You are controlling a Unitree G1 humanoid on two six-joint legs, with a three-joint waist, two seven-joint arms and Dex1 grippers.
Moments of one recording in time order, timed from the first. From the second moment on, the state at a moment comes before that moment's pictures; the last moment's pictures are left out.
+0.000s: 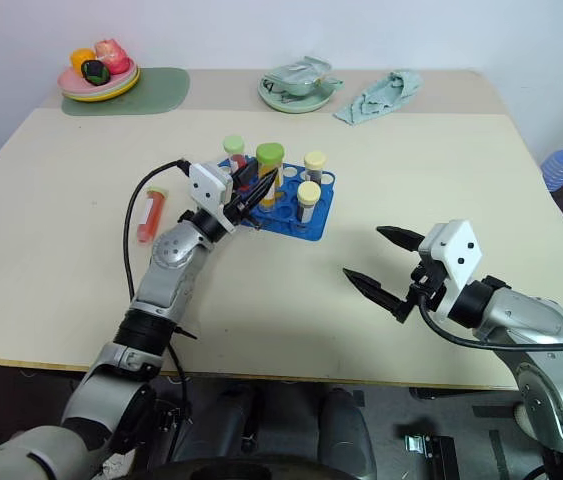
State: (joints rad) left arm -0.56 0.13 -0.13 0.31 -0.18 -0.24 -0.47; right arm 0.10 -0.74 -0.30 -0.61 0.63 0.49 0.72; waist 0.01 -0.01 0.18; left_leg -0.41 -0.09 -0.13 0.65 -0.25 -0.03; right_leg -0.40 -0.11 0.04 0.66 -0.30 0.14
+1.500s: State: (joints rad) left arm -0.49 0.13 -0.12 0.30 -0.11 -0.30 -0.43; right arm 0.06 -0.77 -0.30 -0.60 0.65 0.52 0.77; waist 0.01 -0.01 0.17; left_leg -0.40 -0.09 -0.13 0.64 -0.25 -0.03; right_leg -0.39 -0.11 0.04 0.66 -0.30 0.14
